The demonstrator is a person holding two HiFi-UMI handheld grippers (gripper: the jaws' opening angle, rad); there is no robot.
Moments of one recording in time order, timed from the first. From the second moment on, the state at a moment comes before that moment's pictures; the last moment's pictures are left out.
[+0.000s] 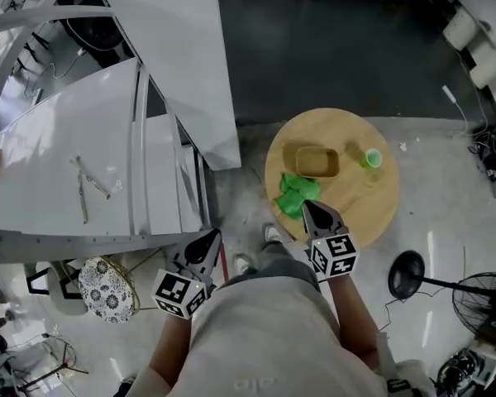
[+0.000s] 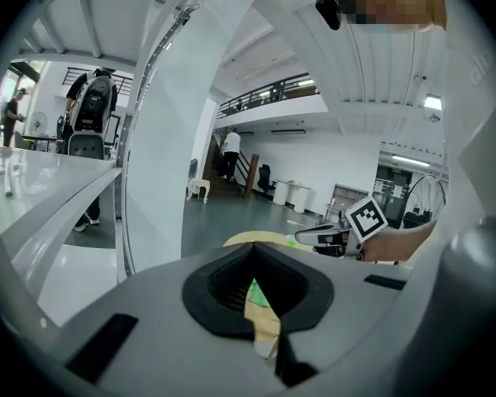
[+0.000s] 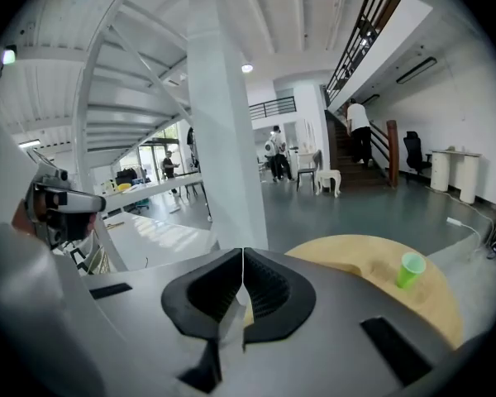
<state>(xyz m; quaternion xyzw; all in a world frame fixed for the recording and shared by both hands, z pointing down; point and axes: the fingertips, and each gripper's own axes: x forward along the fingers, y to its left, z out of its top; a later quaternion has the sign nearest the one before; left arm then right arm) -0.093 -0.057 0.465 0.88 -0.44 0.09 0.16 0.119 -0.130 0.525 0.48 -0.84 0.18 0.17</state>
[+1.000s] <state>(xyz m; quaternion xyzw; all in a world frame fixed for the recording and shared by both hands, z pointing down) -0.136 -0.114 0.491 0.77 -0.58 0.12 0.23 0.142 -0.318 0.714 0.47 -0.77 0.26 0.33</state>
